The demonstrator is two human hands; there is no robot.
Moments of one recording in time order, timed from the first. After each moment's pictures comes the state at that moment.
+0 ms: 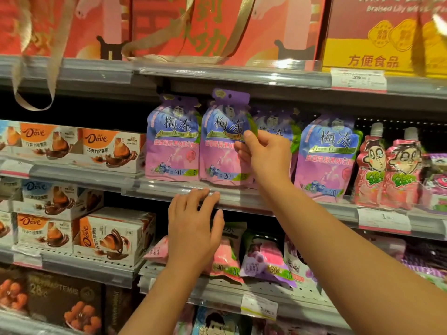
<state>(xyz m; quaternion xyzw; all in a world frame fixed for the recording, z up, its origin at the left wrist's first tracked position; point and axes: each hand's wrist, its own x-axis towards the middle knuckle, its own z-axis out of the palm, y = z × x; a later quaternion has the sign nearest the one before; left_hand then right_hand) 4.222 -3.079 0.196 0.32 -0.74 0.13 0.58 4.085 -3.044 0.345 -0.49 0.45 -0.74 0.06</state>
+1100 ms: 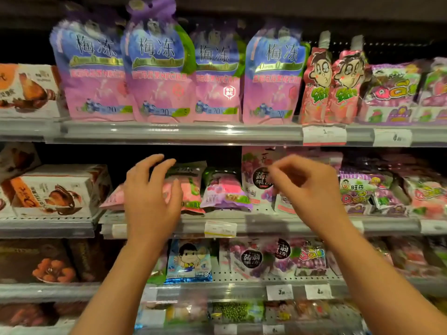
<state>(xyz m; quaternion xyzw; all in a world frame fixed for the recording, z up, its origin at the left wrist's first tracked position) 4.221 -3.037 0.147 0.28 -0.75 0.04 0.60 4.007 -2.850 0.202 -0.56 0.61 -0.55 -0.09</state>
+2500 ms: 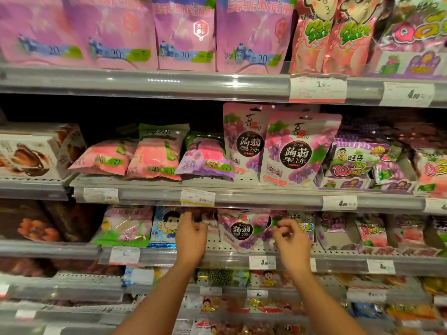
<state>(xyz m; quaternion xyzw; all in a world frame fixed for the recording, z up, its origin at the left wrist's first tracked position) 4.098 -3.008 -0.068 0.51 -0.70 -0.34 0.38 3.900 -2.854 -0.075 -0.30 0.77 -0.56 0.09</state>
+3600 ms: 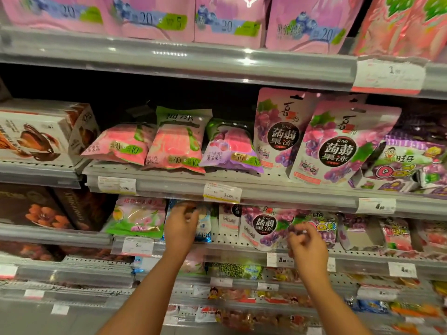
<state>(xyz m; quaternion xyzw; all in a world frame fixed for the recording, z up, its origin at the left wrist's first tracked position) 4.154 -3.072 -0.090 0.52 -0.70 -0.34 0.36 3.919 -2.862 -0.092 -0.30 0.79 -0.53 0.08</state>
